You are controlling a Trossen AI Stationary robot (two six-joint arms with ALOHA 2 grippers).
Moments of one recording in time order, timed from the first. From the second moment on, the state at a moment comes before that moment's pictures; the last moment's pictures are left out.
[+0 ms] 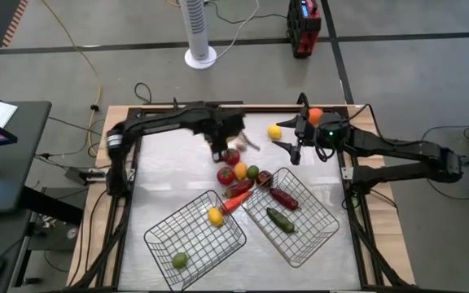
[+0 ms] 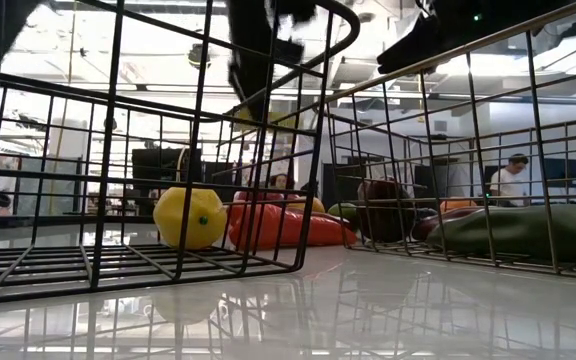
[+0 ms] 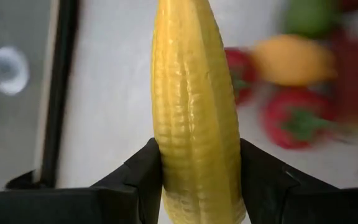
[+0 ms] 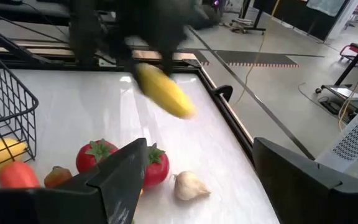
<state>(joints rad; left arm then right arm) 0.23 1.92 1.92 -1.33 -0.20 0.00 -0.31 0.94 0.73 -0.05 0.02 -0.19</state>
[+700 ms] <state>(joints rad) -0.33 1.51 1.29 -0.89 0.04 -0.42 -0.33 0.94 0.73 0.05 0.02 -0.18</state>
